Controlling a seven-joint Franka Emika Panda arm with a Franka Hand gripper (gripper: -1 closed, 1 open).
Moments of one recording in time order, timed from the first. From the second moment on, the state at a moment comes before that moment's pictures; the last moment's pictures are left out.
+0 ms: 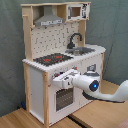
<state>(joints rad) -0.92 -1.50 1.59 -2.09 0.08 3.06 -1.03</state>
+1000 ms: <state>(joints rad) -0.83 -1.48 1.61 -2.09 0.08 2.96 -0.86</state>
